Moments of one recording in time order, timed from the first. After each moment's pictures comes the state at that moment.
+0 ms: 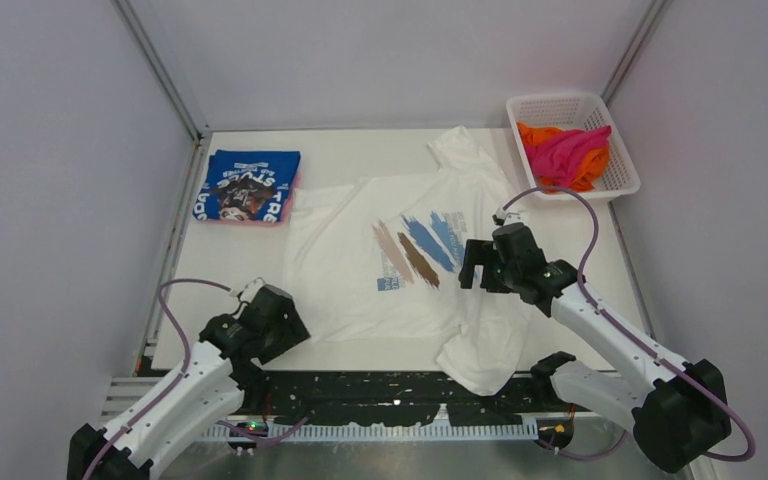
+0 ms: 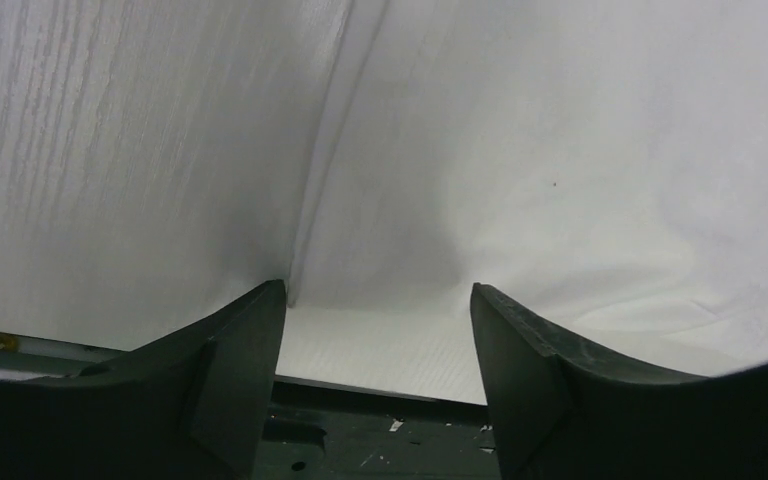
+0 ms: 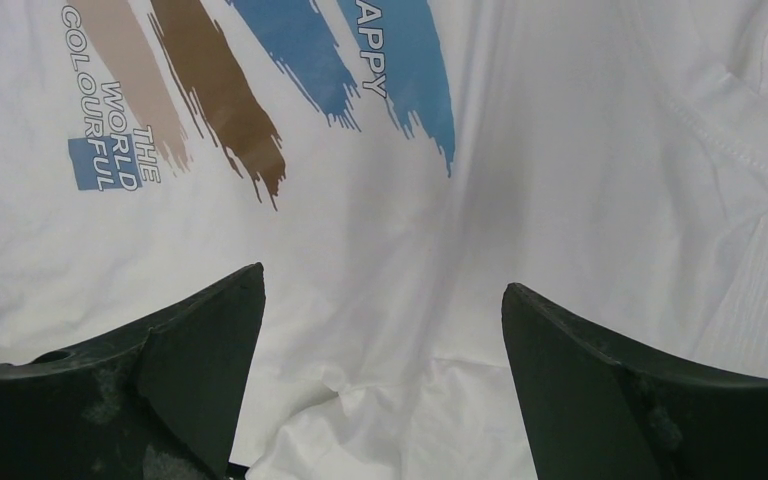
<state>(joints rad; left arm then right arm) -0.56 0.65 0.37 -0.88 -0.18 -1.03 0.46 1.00 0.66 -0.53 0.08 0.50</state>
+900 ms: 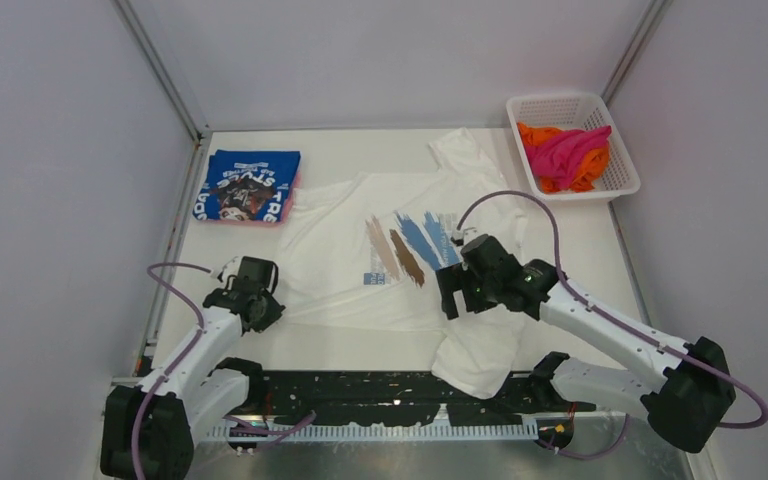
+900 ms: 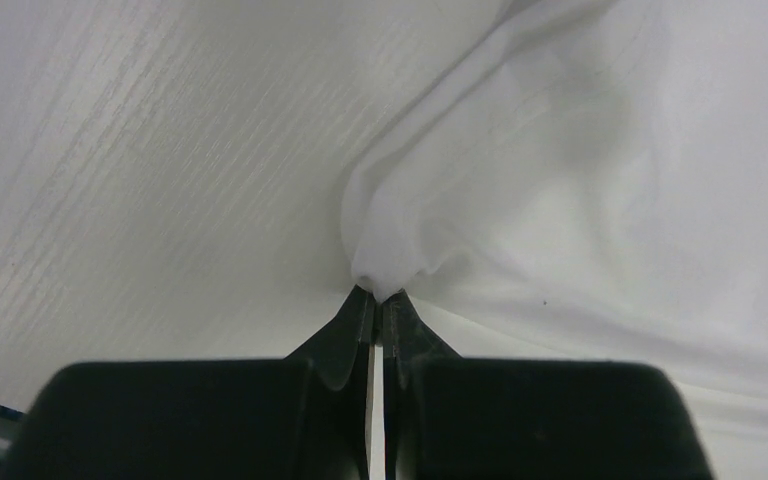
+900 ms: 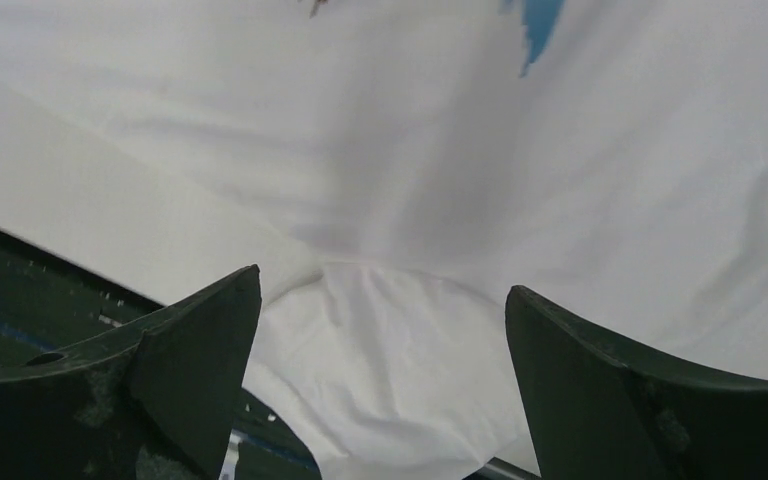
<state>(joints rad) -0.20 0.92 0.42 -0.66 -0.25 -0.89 0.67 1.05 0.74 -0.69 0.09 0.38</state>
